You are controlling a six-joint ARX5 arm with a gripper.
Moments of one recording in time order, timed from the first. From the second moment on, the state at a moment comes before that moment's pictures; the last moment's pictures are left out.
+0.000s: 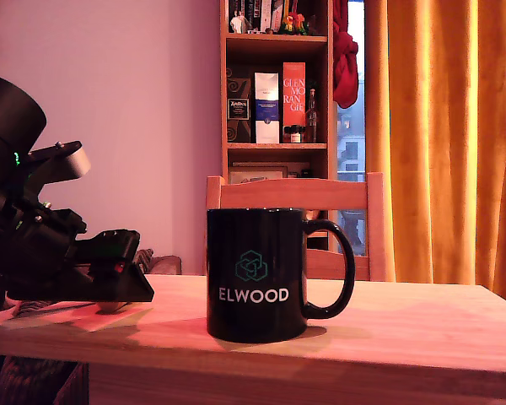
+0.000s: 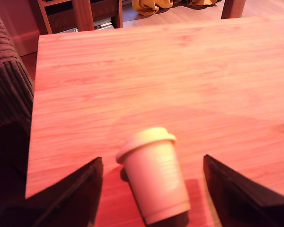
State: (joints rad) arm -0.45 1.69 0.43 0.73 0.07 -0.10
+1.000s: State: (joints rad) arm -0.45 1.69 0.44 0.71 0.08 -0.10
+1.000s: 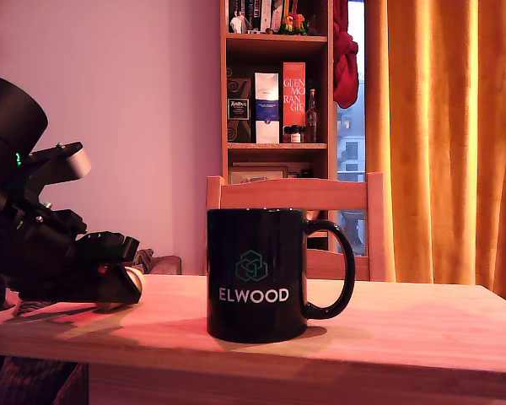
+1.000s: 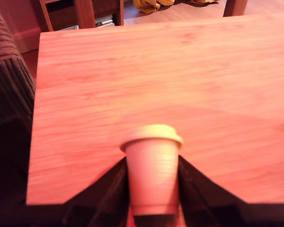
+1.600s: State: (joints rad) arm -0.45 1.17 0.44 0.52 0.20 -0.10
